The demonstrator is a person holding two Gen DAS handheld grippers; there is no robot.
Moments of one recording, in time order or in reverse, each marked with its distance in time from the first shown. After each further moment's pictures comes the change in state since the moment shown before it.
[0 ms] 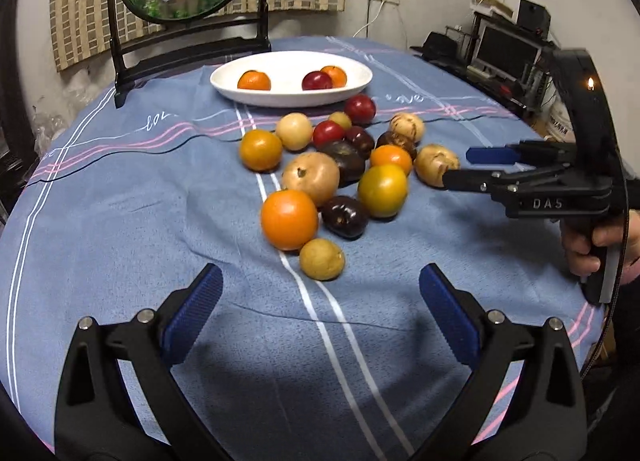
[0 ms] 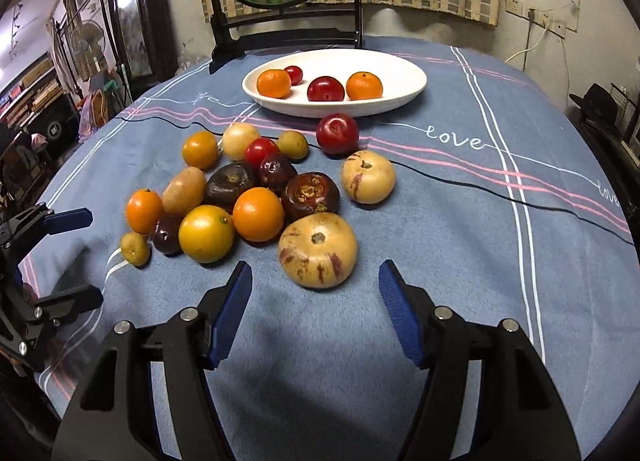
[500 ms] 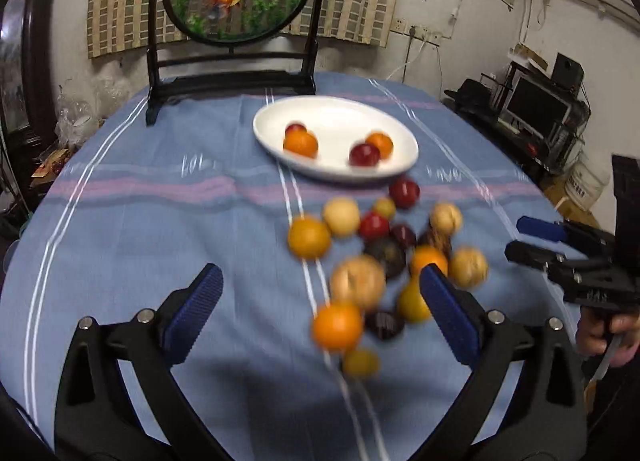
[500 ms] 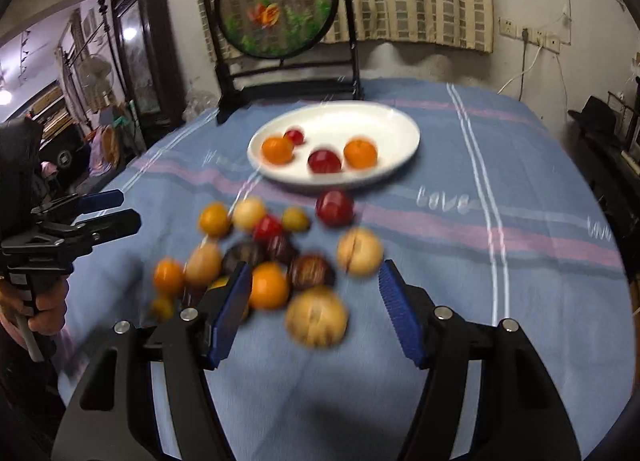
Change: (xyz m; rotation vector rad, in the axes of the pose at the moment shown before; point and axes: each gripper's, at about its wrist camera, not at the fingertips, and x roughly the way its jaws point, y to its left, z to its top) left arm -0.010 0.034 0.049 -0.144 -0.084 0.041; right arm -0.035 -0.013 0.018 0.054 -0.102 0.060
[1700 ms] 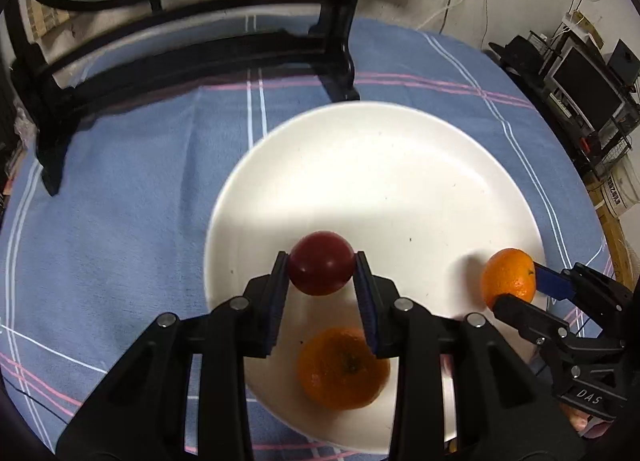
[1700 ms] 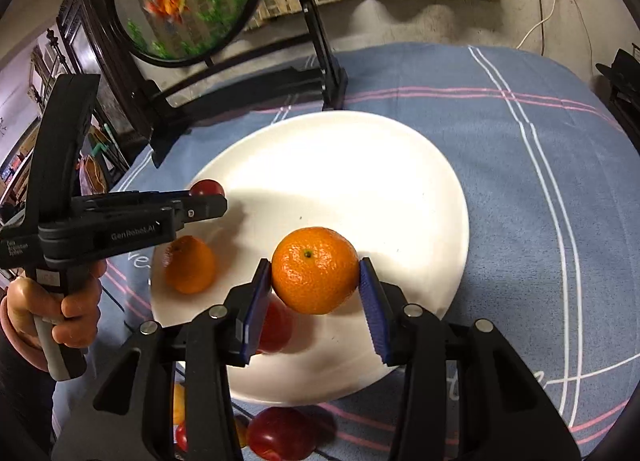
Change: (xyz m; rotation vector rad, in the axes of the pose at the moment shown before) left arm 0.259 0.048 0.197 -0.021 0.329 0.007; right arm 0.185 -0.065 0.149 0.151 0.110 0.046
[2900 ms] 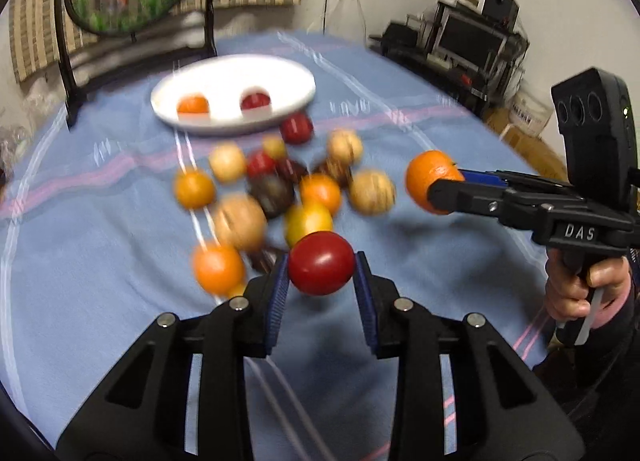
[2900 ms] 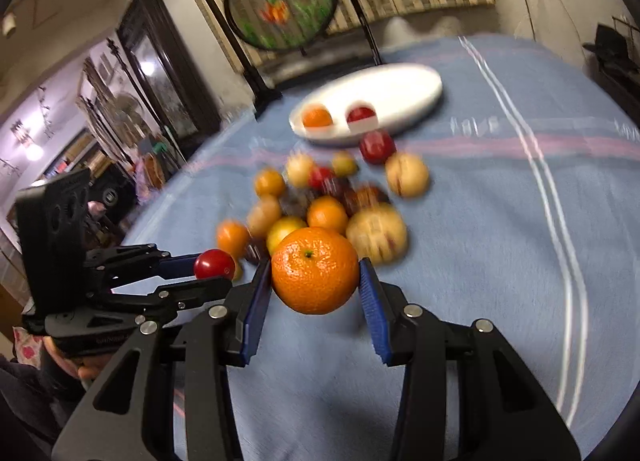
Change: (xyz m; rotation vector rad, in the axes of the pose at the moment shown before) left arm -0.182 -0.091 -0.273 0.234 -0.201 -0.165; right arm -0.195 0.045 -0.192 -0.009 -0.176 0.184
